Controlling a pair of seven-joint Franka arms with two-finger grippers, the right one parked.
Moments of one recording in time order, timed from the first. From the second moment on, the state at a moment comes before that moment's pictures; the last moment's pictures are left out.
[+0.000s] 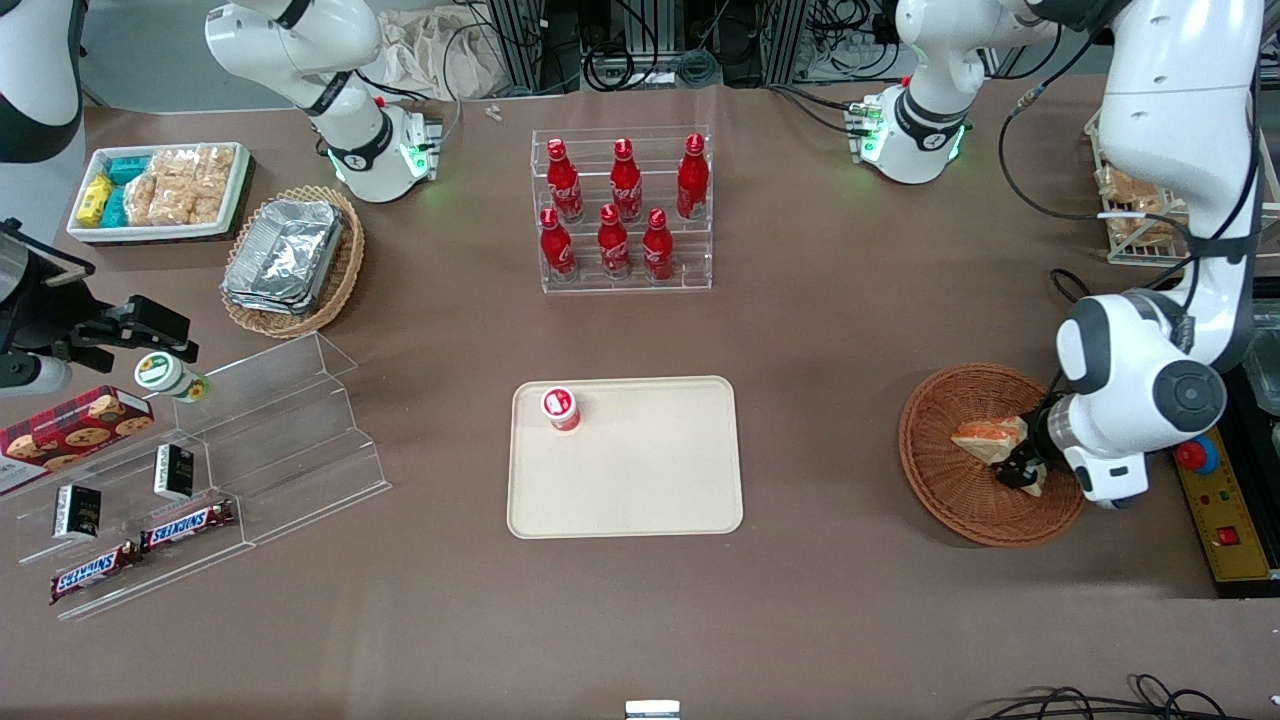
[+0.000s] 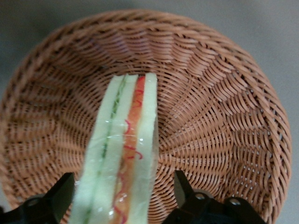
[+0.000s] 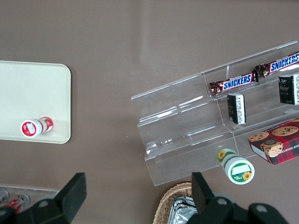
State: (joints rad) arm 0.02 0.51 0.02 -1.85 0.01 2.29 -0.94
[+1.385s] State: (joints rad) arm -0.02 0.24 -0.26 -1.76 -0.02 1.93 -0.45
